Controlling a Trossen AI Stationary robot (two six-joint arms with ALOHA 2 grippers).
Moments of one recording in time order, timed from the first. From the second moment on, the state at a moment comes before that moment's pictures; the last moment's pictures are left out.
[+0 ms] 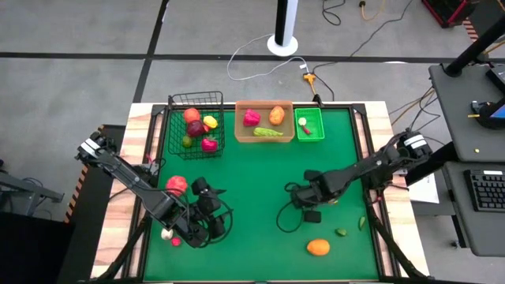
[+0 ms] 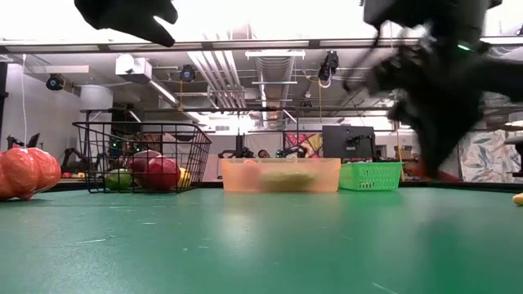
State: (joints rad) left arm -0.66 1.49 1.09 -0.58 -0.87 -0.77; right arm 0.30 1.60 0.95 -0.73 0.11 0.39
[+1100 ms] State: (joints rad) left arm -0.64 1.49 1.10 -0.59 -0.83 -0.72; right arm -0.65 1.53 1.16 -0.81 0.11 0.21
